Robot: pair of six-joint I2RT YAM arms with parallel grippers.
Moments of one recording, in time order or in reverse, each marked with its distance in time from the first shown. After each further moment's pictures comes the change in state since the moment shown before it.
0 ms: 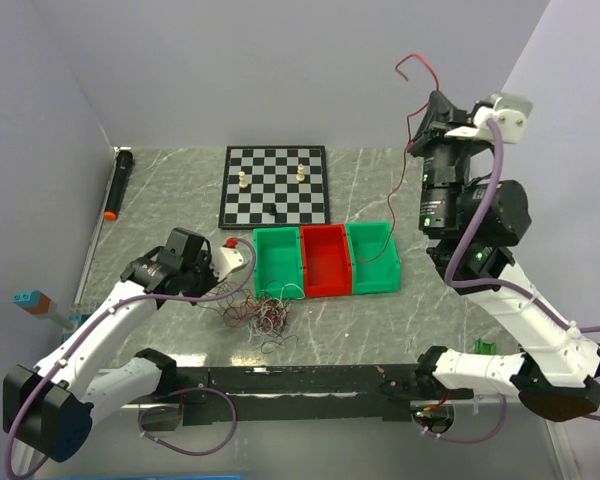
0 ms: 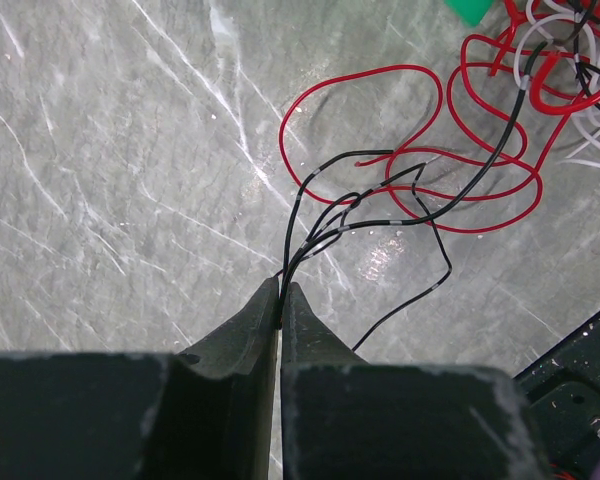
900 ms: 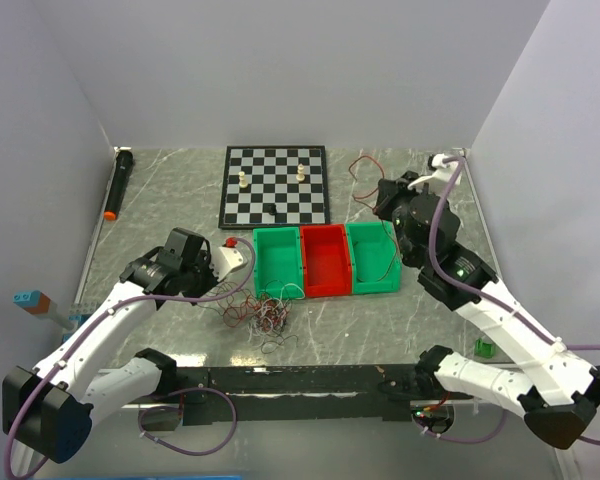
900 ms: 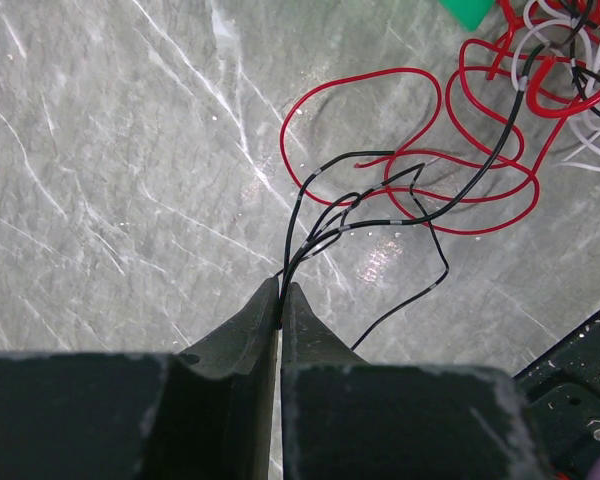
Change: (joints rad) left arm 0.000 -0.009 0.000 0.000 0.001 -0.006; right arm -0.146 -0.145 -0.407 -0.558 -0.163 0.856
